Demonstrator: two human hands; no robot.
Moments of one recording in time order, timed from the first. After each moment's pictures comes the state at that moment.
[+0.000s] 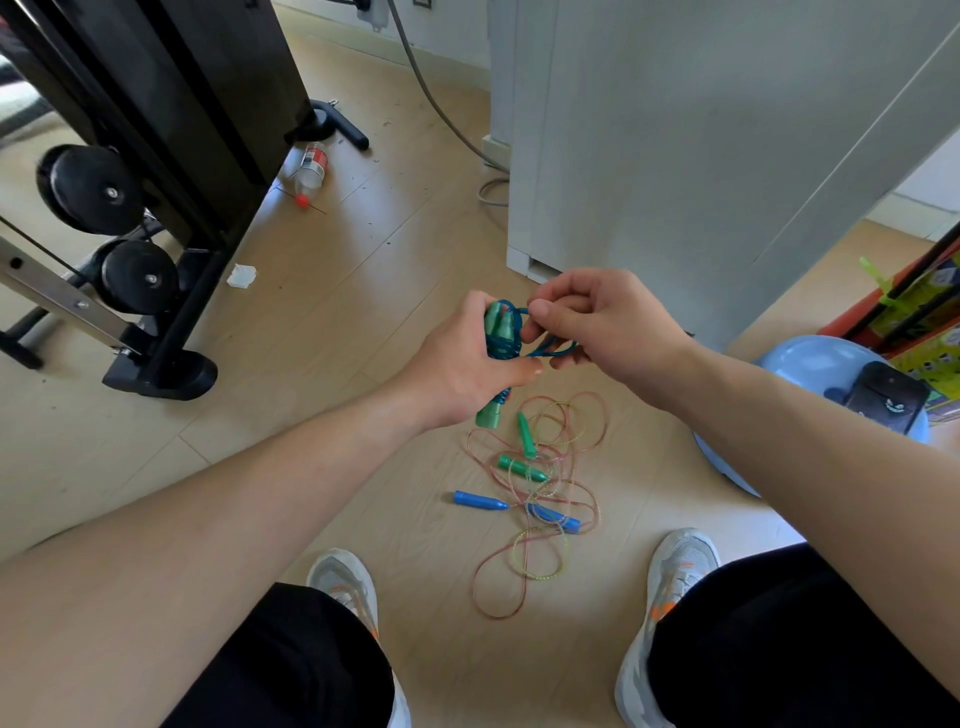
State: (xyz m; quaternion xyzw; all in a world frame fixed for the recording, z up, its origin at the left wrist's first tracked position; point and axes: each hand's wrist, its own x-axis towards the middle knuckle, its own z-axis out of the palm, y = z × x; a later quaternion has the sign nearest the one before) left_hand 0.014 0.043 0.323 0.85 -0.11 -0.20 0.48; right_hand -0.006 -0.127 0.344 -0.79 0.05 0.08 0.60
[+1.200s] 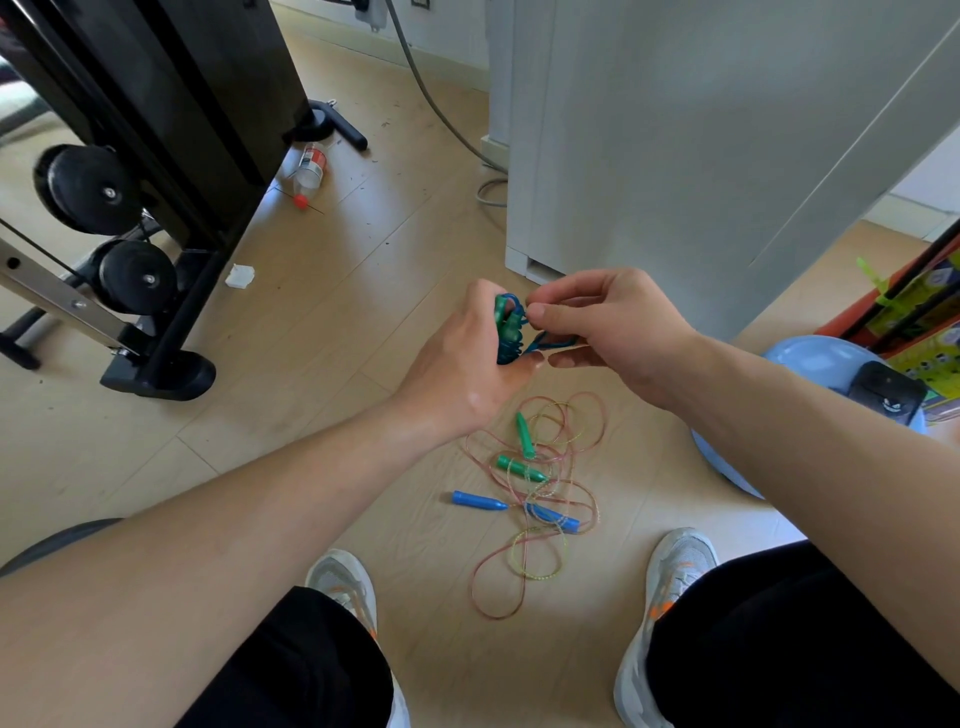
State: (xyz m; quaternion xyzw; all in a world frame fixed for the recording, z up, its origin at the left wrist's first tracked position) left_hand 0.005 0.038 0.323 0.90 -0.20 -0.06 0.38; right_hand -0.008 -0.126 0.353 -0.75 0.14 0.10 0.65
